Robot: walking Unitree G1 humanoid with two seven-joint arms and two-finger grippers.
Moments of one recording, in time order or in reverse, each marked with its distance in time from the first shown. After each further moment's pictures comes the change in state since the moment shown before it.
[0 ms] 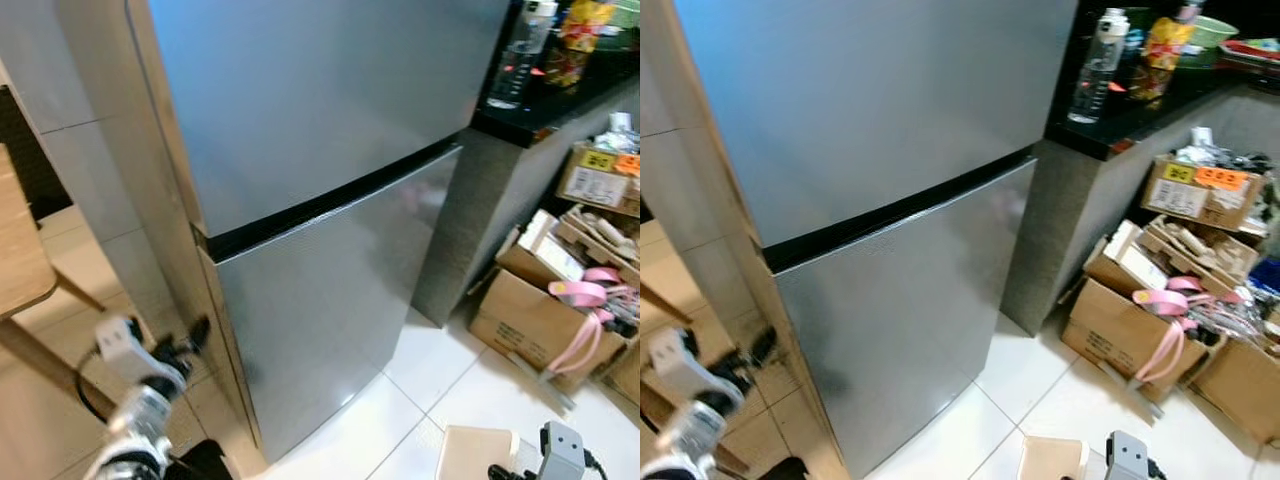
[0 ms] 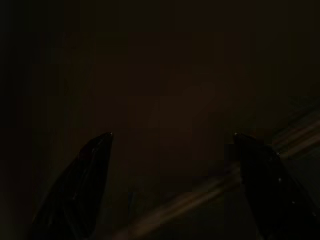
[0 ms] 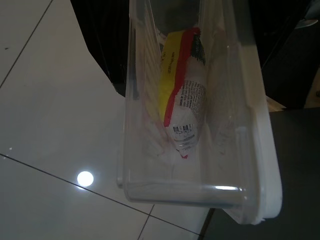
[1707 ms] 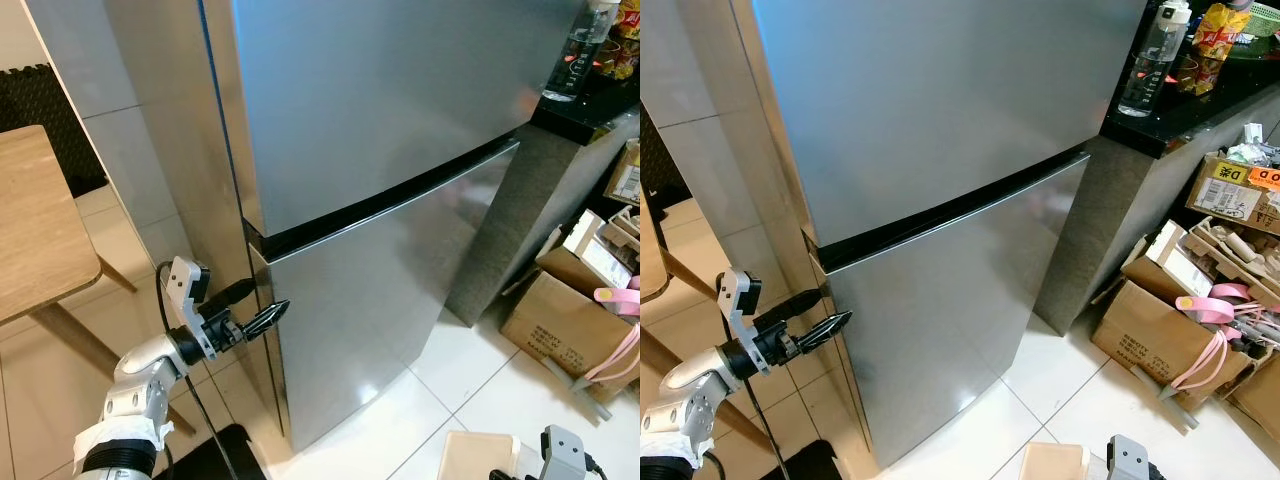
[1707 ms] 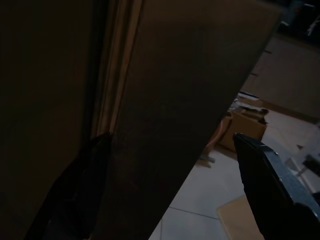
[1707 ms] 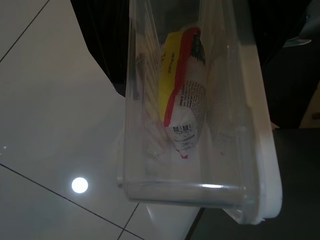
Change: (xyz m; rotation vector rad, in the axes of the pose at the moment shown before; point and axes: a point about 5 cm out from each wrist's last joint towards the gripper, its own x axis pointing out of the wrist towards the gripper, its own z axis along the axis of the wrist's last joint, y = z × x) left arm 0.008 -0.100 0.001 0.272 0.260 -0.797; right arm -0.001 -0.003 -0.003 -0.010 0.009 -0.008
